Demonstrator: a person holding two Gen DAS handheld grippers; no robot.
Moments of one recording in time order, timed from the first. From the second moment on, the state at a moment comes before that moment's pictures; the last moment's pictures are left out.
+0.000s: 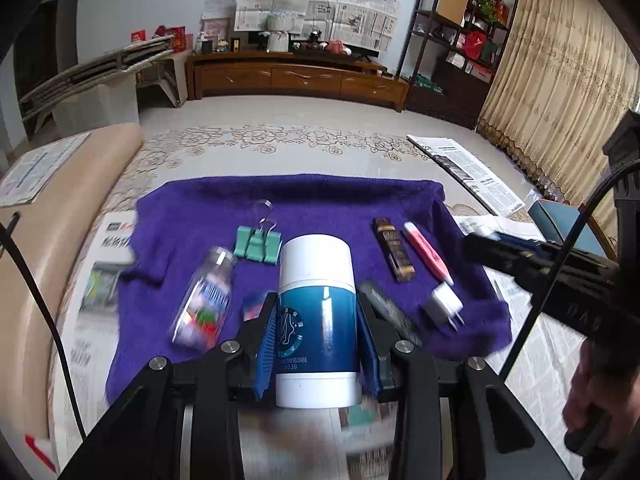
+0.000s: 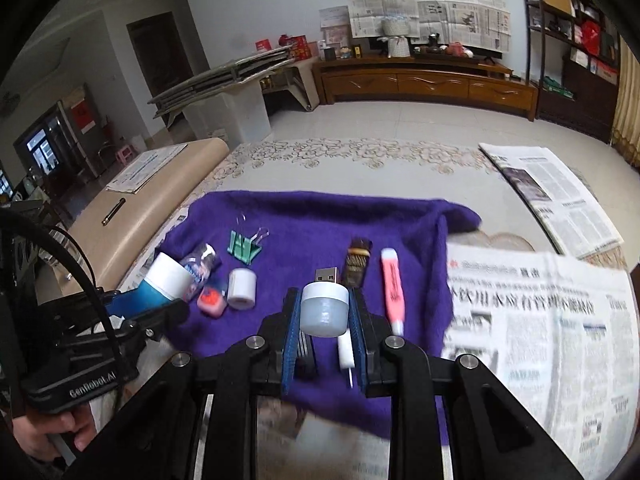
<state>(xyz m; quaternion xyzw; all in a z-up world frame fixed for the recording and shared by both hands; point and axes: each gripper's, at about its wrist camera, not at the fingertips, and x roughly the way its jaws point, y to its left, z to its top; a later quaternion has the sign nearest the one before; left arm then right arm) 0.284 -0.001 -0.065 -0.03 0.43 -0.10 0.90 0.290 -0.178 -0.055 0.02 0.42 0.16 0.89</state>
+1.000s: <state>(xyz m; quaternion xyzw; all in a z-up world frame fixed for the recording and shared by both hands) 0.391 -0.025 -0.101 0.06 0.51 -0.16 0.84 0.396 -0.127 -0.128 -0.07 0.51 0.20 0.83</state>
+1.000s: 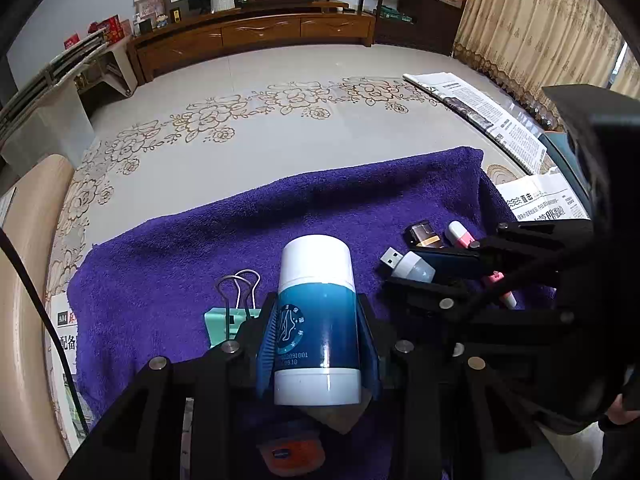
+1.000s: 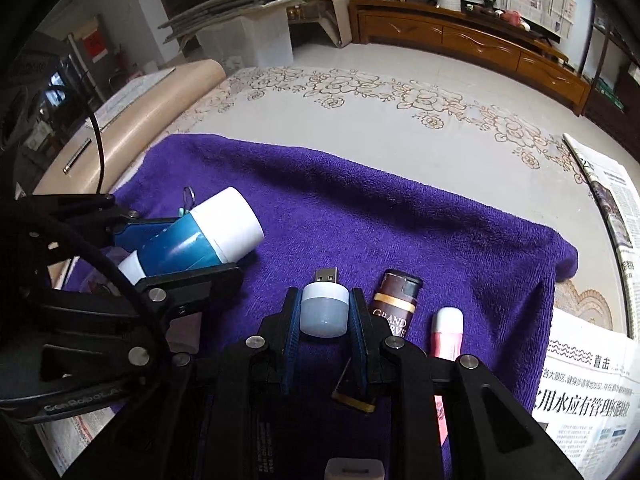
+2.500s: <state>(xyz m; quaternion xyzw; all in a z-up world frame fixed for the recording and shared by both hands) 0.361 -0.040 -0.086 0.09 0.48 -0.16 0.86 0.351 -0.184 -0.093 0.01 0.49 0.22 0.85</state>
